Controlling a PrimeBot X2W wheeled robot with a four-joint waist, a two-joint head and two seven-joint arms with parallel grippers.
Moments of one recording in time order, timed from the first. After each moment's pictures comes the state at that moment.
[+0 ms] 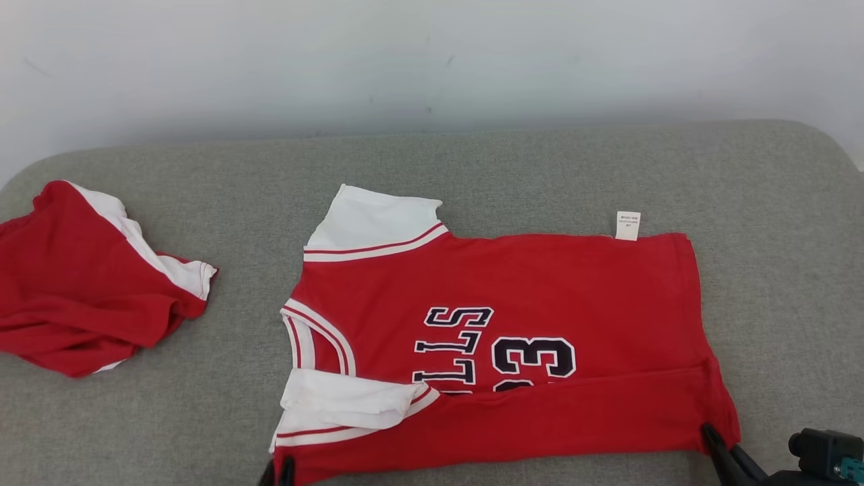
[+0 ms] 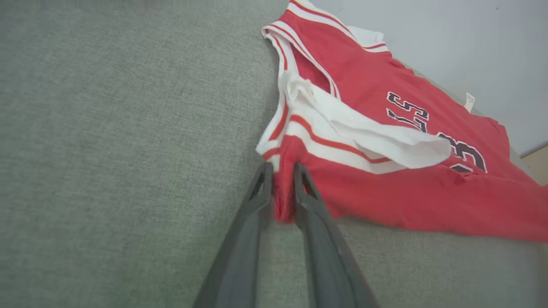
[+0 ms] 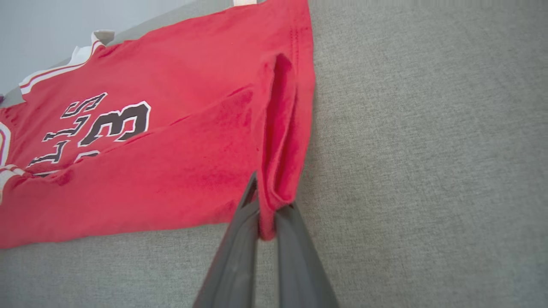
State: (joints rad) left arm 0.03 0.10 -0.21 0.39 -0.53 -0.09 -0.26; right arm 0.02 -0.36 0.17 0.34 0.66 0.13 0.02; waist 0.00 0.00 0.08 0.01
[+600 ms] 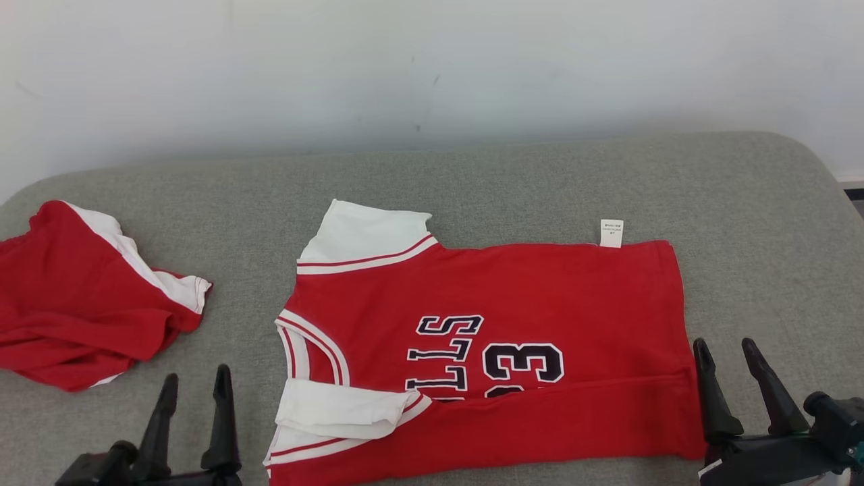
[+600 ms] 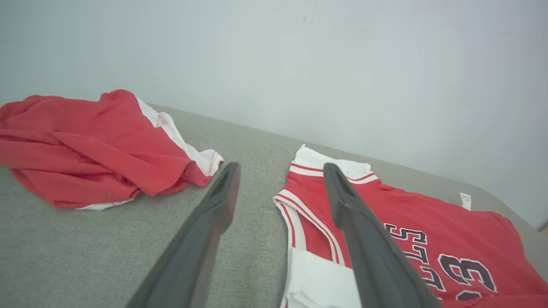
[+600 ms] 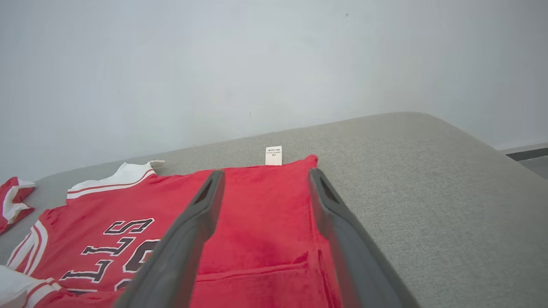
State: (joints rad) left arm 0.00 0.08 0.01 0.14 -0.38 -0.08 -0.26; right arm -0.02 -0.24 0.04 0.19 0.44 0.13 -0.18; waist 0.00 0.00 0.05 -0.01
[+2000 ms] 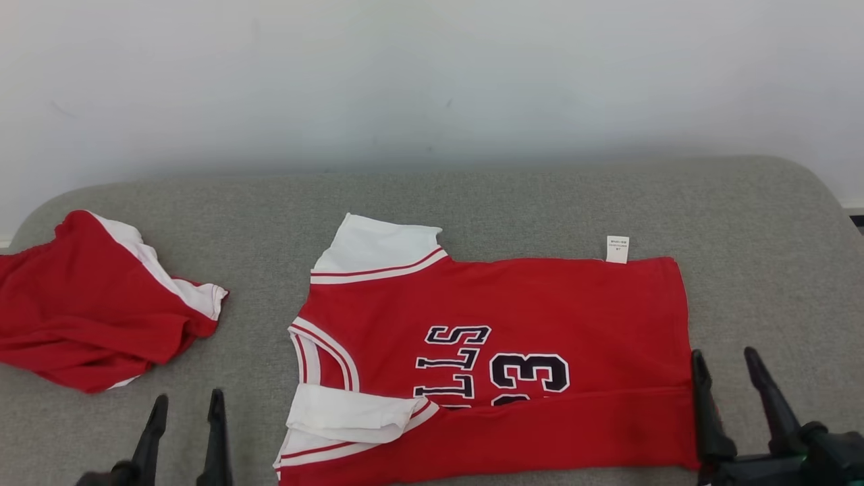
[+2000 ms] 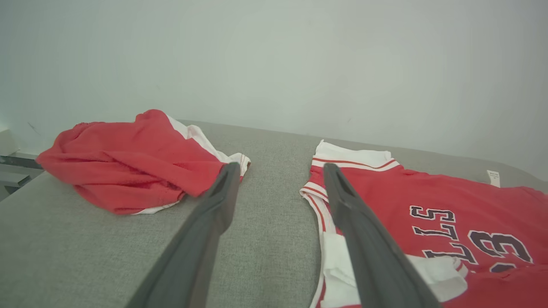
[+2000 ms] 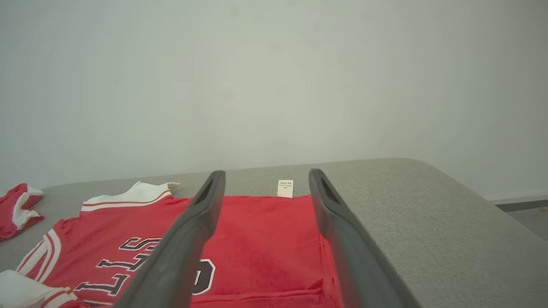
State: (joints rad) left arm 0.06 0.06 0.10 0.13 -0.19 -0.12 -0.26; right arm 0.07 -0.13 0.00 0.05 0.23 0.13 -0.26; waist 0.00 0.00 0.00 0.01
